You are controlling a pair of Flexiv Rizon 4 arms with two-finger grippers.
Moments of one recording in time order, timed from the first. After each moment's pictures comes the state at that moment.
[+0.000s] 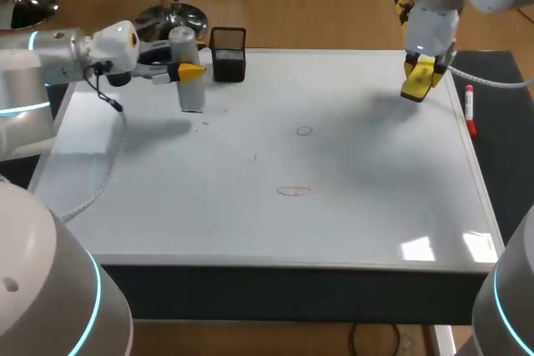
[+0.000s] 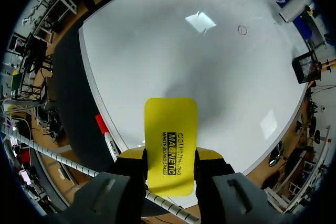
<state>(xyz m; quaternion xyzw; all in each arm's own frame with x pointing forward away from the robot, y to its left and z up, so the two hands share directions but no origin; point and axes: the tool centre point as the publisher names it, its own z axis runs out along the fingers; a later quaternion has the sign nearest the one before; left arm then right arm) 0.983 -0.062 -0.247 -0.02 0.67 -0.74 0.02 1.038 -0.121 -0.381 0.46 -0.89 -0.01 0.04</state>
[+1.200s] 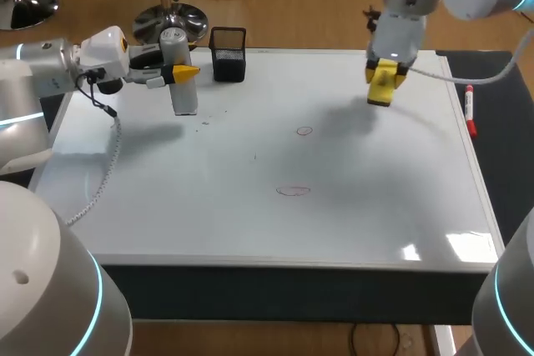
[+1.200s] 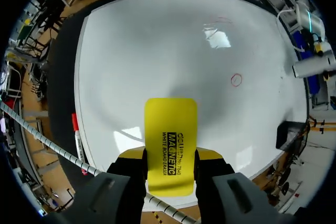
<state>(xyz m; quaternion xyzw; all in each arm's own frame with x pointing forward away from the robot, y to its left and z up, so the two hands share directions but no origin) 0.976 -0.052 -0.243 -0.06 0.67 -0.74 0.06 1.010 -0.019 -0.369 0.61 -0.79 -0.04 0.00</state>
